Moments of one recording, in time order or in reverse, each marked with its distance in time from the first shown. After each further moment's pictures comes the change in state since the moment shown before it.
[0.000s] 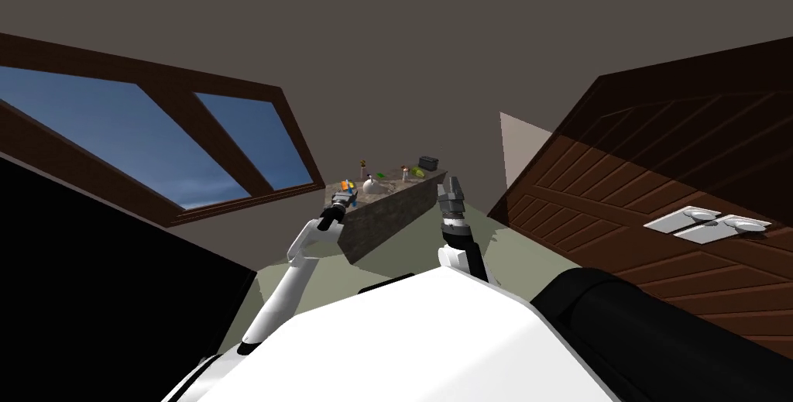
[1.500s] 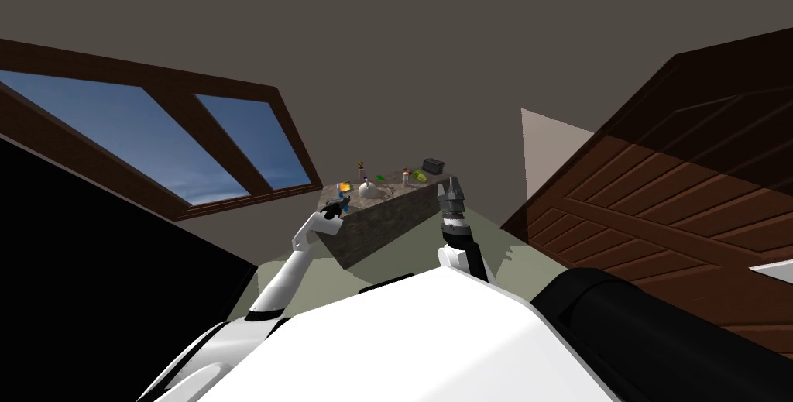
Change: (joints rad) left arm -0.138 0.065 -0.011 0.234 -0.071 0.230 0.367; right arm 0.000 0.000 0.000 0.000 0.000 0.000 0.000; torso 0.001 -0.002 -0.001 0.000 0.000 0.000
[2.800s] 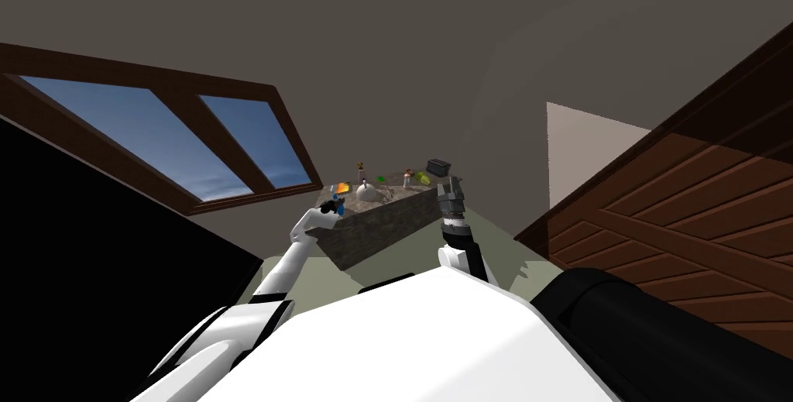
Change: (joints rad) left arm -0.092 0.015 0.066 0.174 0.076 0.046 -0.042; right arm 0.000 0.000 0.000 0.000 0.000 0.000 0.000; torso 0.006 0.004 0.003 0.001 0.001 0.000
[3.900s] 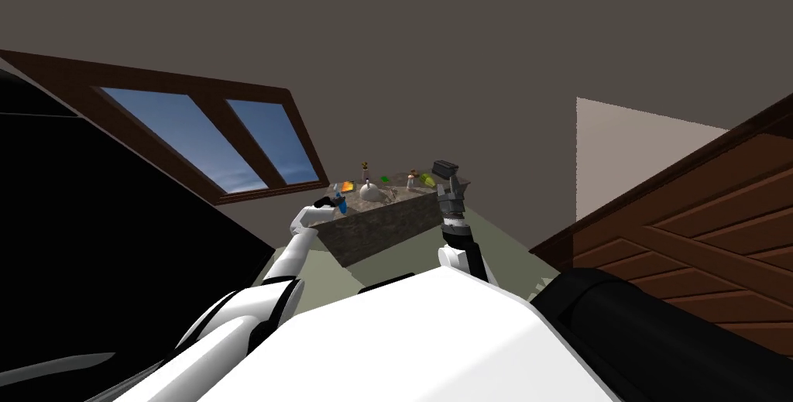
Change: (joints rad) left arm -0.107 -0.041 0.137 0.181 0.202 -0.078 -0.312; right arm 0.000 0.000 0.000 0.000 0.000 0.000 0.000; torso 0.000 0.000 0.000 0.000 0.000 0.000
